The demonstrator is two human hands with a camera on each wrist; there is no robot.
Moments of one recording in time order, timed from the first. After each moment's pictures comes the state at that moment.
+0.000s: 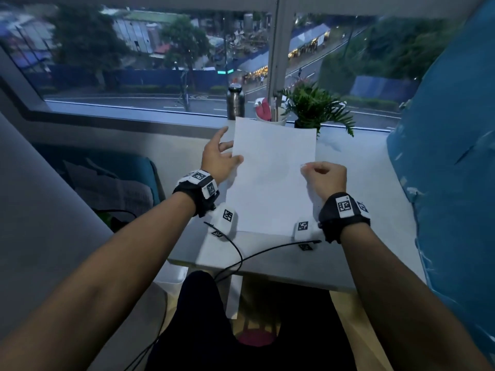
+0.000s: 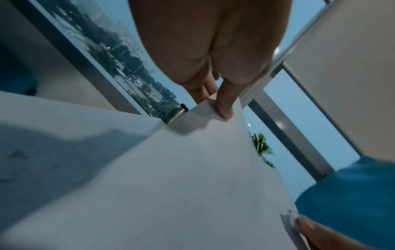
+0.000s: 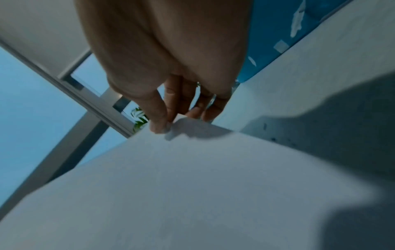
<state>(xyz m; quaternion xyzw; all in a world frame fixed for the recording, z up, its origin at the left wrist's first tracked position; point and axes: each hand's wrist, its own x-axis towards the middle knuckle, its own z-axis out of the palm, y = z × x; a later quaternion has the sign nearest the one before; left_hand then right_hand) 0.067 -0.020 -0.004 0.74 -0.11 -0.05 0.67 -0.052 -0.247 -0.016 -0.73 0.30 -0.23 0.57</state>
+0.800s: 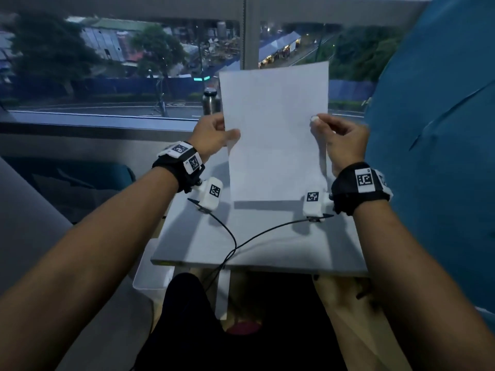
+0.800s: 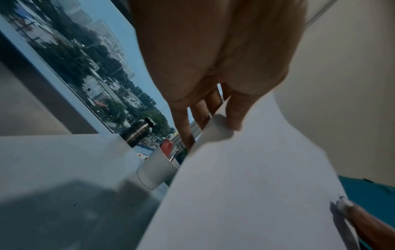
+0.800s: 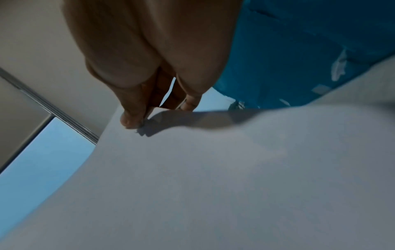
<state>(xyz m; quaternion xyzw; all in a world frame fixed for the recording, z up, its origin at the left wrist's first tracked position) 0.045 -0.044 0.071 0.71 -0.22 -0.11 0.66 -0.096 -0.277 0.078 -0.64 0.16 -0.41 0.63</state>
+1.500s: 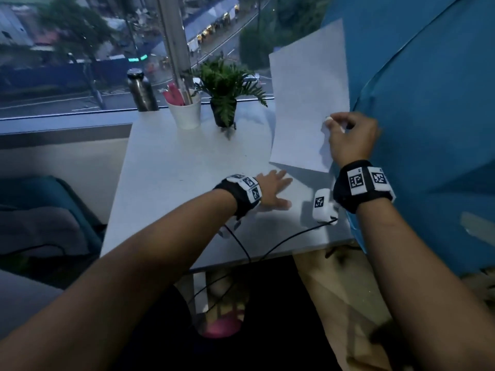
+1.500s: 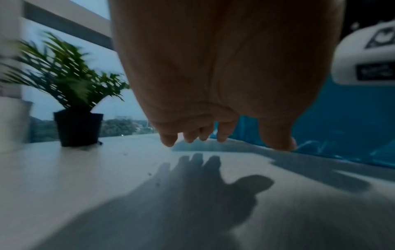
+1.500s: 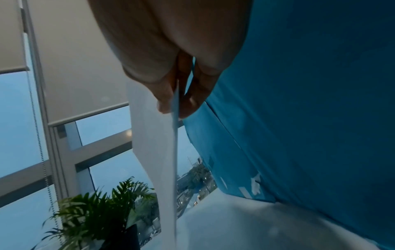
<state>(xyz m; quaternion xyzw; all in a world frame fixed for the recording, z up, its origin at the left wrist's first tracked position) -0.062 -0.226 -0.037 0.76 -0.60 -0.22 -0.06 -0.174 -0.372 0.043 -0.76 0.35 -0.46 0.30</state>
